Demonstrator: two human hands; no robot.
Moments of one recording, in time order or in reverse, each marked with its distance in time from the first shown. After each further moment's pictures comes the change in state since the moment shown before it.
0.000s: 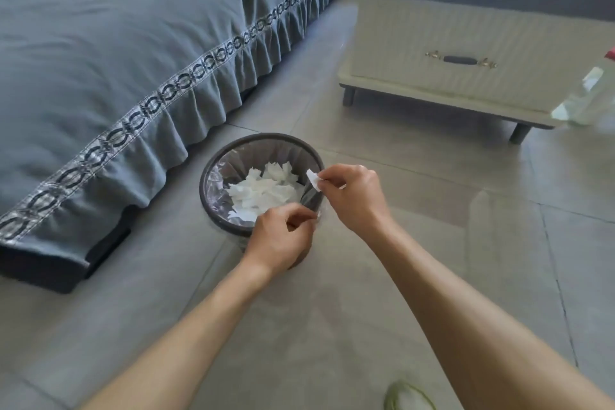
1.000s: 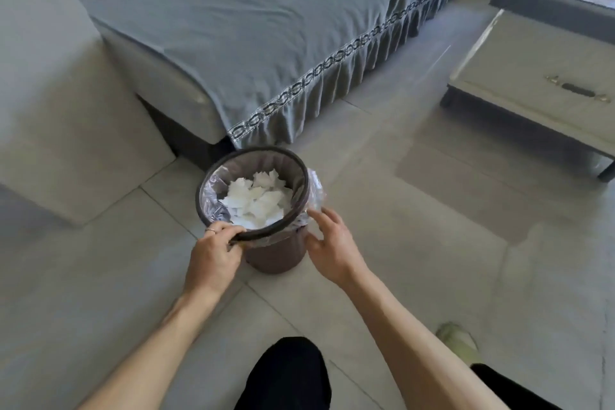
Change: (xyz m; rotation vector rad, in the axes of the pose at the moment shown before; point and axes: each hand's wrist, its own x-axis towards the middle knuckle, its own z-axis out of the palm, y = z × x) left_hand -0.256 -0.159 -0.220 0.358 0.474 -0.180; right_hand -0.220 -0.172 0.140 -0.070 -0.594 0.025
